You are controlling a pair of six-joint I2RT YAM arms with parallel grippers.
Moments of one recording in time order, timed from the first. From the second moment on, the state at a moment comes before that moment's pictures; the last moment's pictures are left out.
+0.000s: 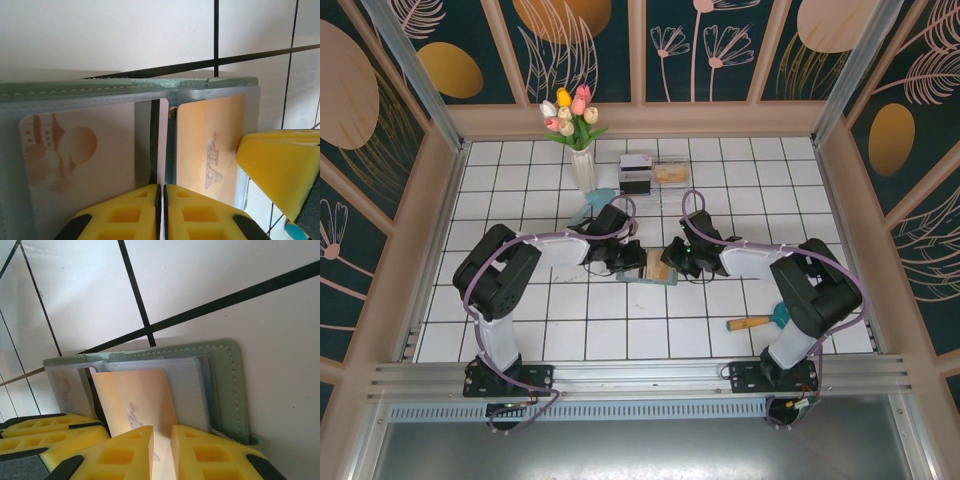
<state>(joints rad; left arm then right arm) -0.65 1.88 1.01 -0.13 0.43 -0.75 0.59 1.65 0.76 -0.07 -0.26 1.01</state>
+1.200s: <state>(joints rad) -0.61 1.91 1.02 -0.10 0.59 -0.74 0.59 1.66 0.76 -0.07 -0.26 1.01</state>
